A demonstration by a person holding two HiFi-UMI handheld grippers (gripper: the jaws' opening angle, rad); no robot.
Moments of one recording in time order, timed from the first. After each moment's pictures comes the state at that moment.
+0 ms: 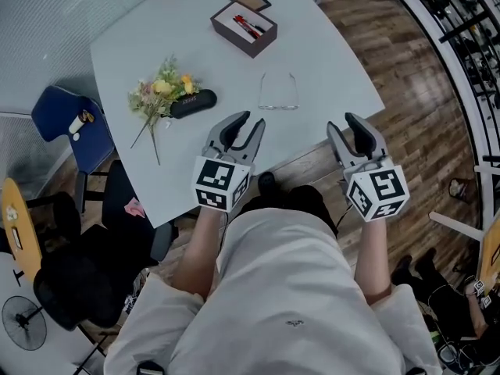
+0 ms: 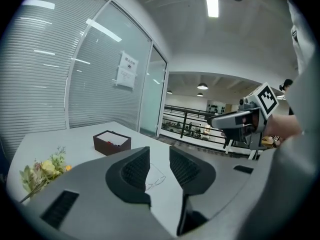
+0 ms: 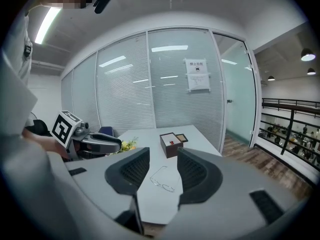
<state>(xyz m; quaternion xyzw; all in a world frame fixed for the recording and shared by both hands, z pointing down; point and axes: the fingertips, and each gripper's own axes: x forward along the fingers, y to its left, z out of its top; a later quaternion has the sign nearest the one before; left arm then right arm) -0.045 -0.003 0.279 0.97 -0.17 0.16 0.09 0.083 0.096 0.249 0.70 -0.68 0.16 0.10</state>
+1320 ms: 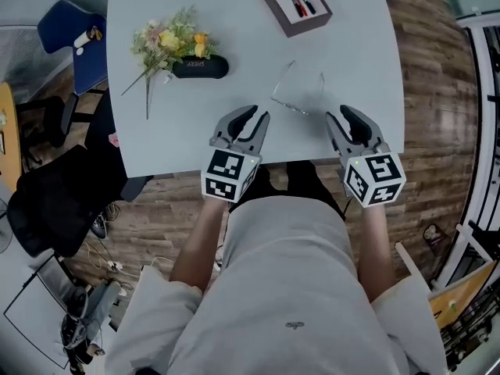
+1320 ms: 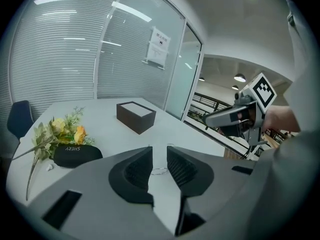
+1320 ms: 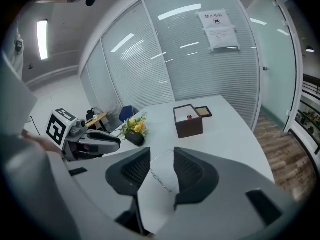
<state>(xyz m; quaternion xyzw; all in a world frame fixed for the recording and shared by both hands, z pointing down) -0.025 -0.046 0.377 0.90 -0.32 0.24 0.19 0.120 -0.015 0.357 0.54 -0.78 0.28 0.18</state>
